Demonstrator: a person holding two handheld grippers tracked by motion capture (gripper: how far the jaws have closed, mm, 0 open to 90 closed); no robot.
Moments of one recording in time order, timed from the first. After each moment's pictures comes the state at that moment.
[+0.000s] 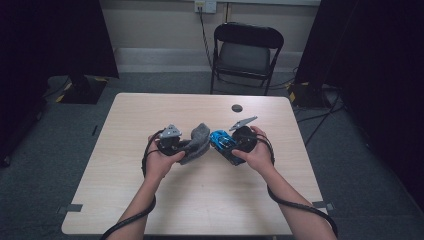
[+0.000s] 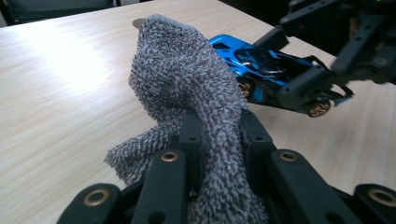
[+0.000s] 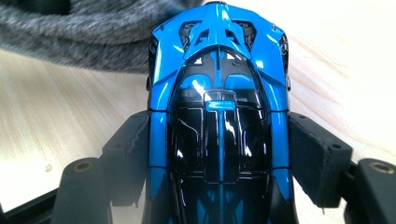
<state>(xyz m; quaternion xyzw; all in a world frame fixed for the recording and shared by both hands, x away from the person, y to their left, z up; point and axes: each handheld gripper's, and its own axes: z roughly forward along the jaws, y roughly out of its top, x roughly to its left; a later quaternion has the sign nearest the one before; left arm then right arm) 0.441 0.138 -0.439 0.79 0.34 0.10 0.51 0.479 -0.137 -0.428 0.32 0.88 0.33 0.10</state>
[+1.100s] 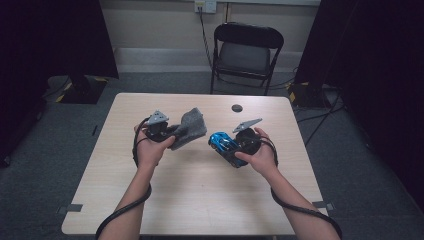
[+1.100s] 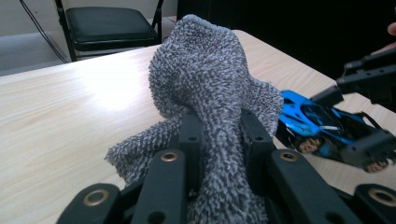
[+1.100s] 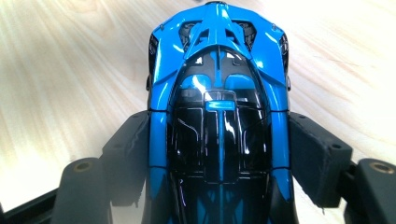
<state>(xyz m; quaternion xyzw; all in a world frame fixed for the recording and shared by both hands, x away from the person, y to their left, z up) 0.463 0.165 -0.409 0.75 0.39 0.15 0.52 0.469 -0.144 -0.426 0.31 0.88 0.36 0.08</state>
